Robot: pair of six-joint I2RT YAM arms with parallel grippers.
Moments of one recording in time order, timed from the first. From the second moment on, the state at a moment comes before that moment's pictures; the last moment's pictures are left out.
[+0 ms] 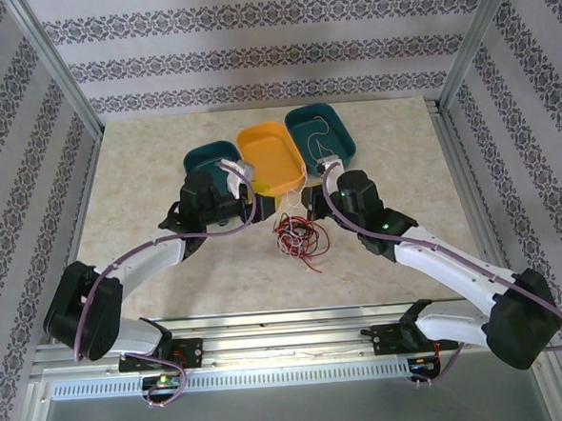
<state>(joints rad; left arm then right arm) -0.45 1.38 0.74 0.38 0.61 -0.30 0.64 1.14 0.79 -0.04 -0.03 0.42</state>
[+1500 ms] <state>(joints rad) -0.54 1.53 0.60 0.45 0.52 -0.30 0.71 1.11 1.34 -0.37 0.49 0.23</state>
